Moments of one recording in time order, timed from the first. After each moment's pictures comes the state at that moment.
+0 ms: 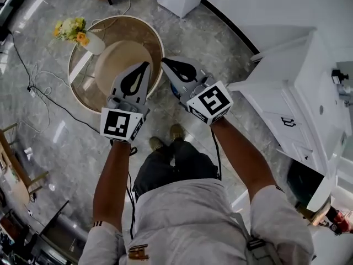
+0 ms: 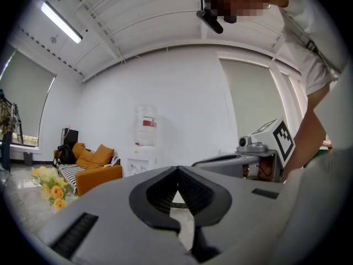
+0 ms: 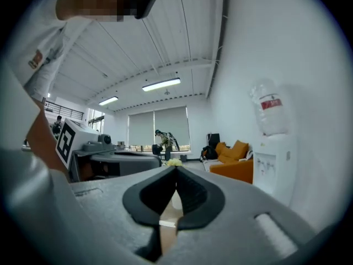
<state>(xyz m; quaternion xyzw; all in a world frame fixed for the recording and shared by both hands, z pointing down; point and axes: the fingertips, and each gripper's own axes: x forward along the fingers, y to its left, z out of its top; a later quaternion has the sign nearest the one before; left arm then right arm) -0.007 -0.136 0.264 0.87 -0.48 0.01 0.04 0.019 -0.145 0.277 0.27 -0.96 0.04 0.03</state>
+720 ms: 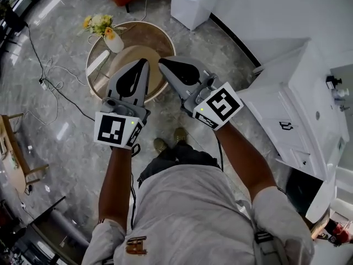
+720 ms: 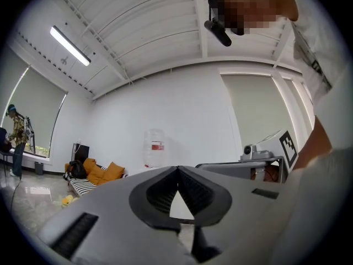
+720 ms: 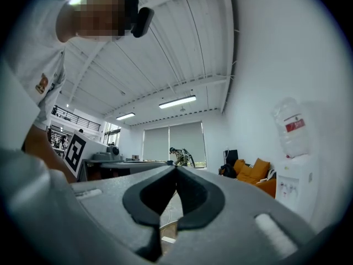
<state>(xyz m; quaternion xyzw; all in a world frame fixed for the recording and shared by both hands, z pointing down) -0.053 -0.046 0.120 0.85 -0.53 -0.05 -0.01 -0.027 -0.045 0.126 0.20 -0.98 0.00 -0.05</state>
